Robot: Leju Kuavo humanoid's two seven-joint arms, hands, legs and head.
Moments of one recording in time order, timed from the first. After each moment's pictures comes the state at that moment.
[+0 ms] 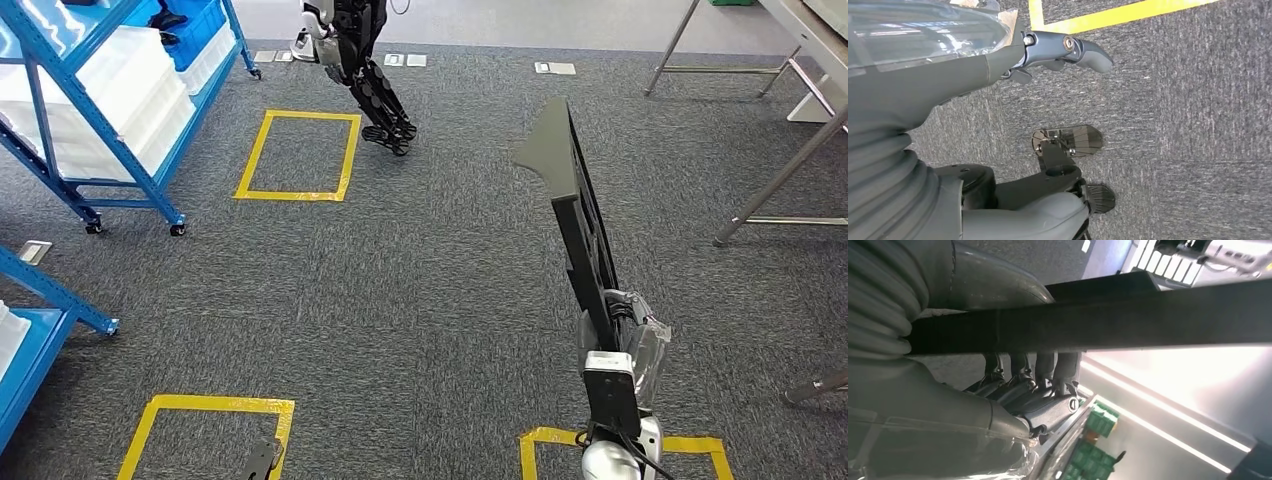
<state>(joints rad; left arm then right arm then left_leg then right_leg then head) -0.23 -0.19 1.08 -0.20 -0.89 0.12 -0.32 -0.02 0.11 0.23 -1.42 0.62 -0.57 -0.47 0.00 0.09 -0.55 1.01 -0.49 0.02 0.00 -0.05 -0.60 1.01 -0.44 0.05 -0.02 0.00</state>
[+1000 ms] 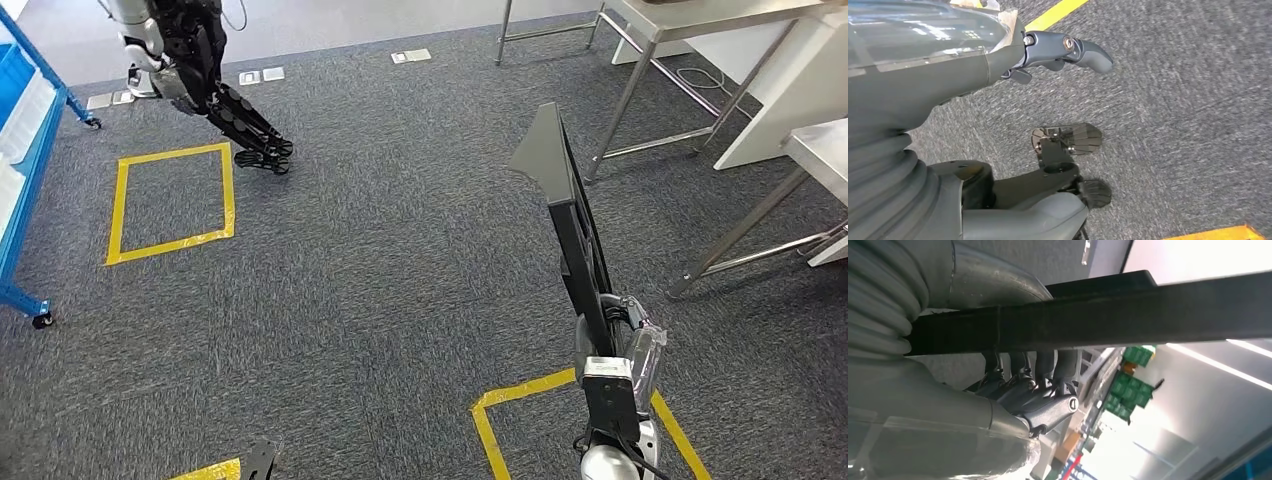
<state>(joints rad) -0.23 -0.19 1.08 -0.20 -0.87 0.13 -0.32 -0.01 0.13 0.22 -1.42 0.61 -0.54 -0.49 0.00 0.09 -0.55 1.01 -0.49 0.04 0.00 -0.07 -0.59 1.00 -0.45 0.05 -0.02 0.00</state>
